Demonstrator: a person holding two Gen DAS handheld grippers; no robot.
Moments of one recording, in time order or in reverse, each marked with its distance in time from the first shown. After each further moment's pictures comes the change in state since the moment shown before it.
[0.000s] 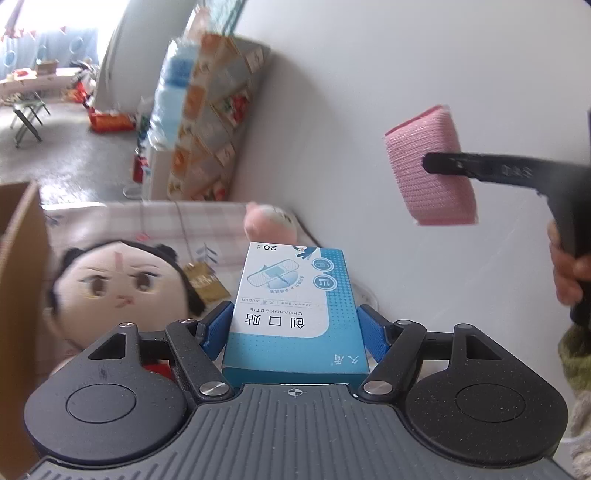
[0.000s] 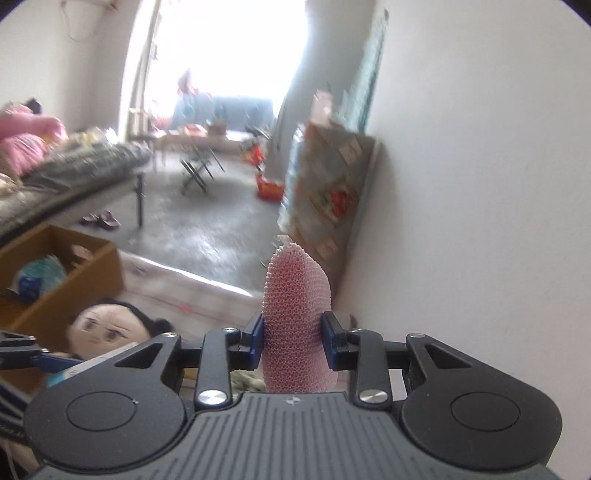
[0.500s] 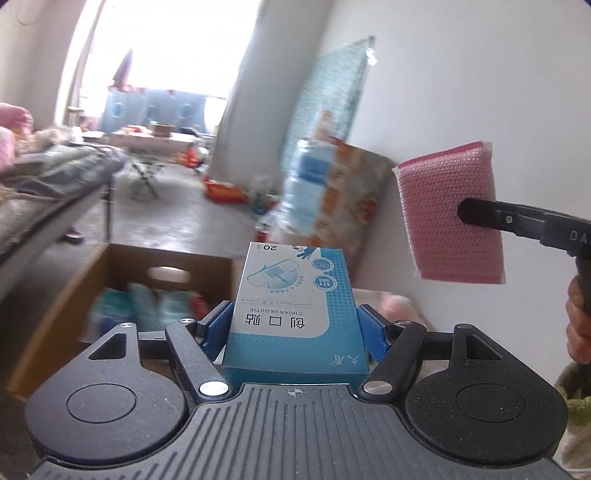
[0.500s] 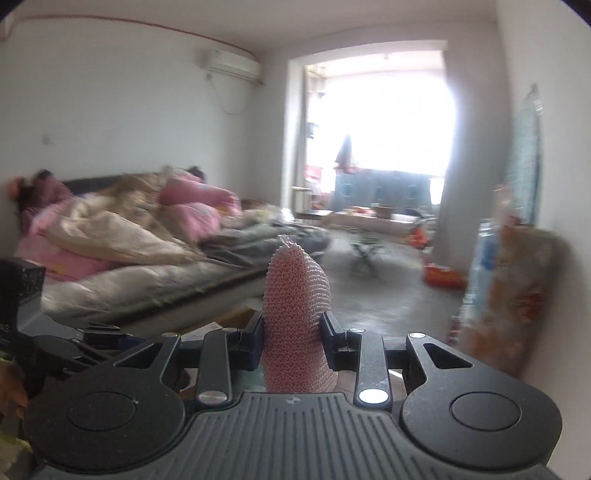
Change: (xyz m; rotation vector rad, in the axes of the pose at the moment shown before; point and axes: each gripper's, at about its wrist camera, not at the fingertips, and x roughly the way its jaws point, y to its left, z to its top) left arm -0.191 0.076 -0.003 -0.081 -0.274 0.287; right arm -0.034 0.164 0.079 -0.058 -0.233 0.569
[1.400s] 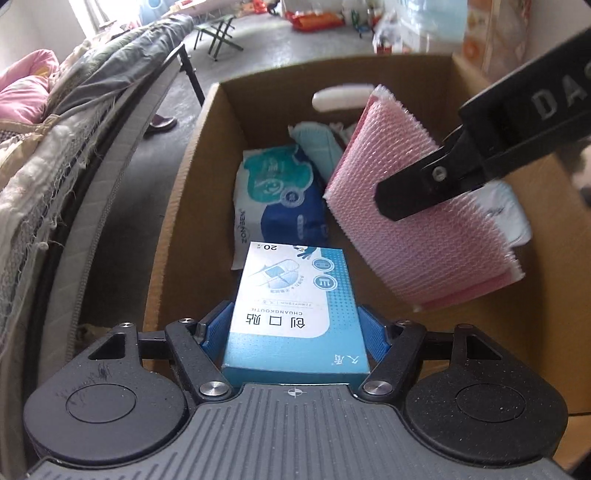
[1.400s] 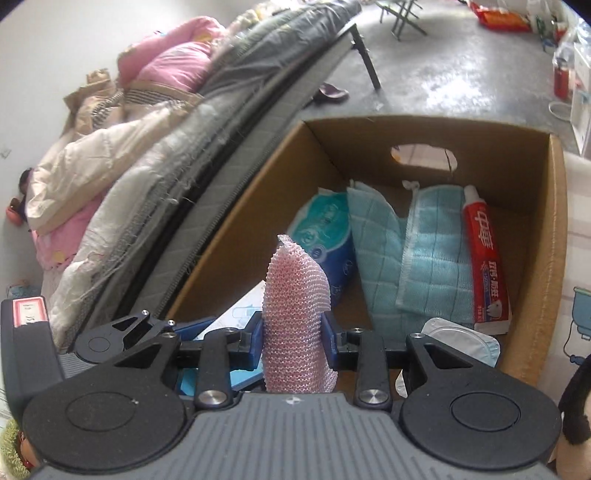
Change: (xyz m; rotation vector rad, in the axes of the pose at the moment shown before) left arm 0.141 0.195 -0.023 0.176 0.594 0.436; right arm 0.358 0.039 -0.093 0.483 0.682 0.198
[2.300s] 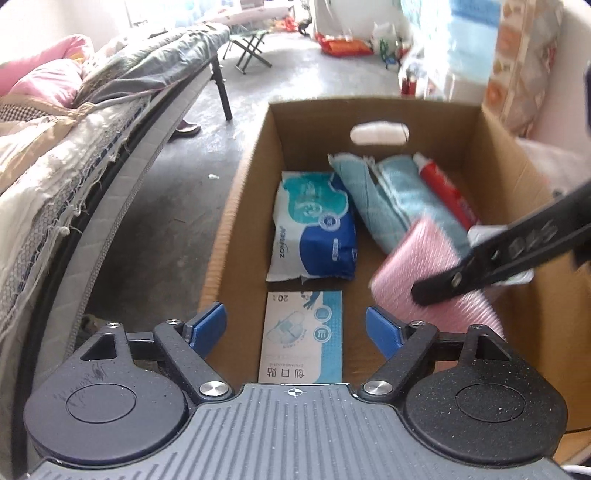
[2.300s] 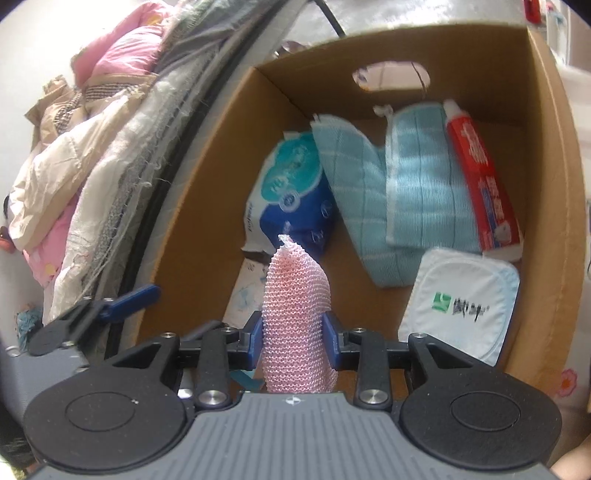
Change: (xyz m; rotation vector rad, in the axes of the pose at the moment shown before) left arm -0.015 0.029 -0.001 -0.095 -0.051 0.017; right arm 0.033 -0.024 -0.014 0.182 0.141 0.006
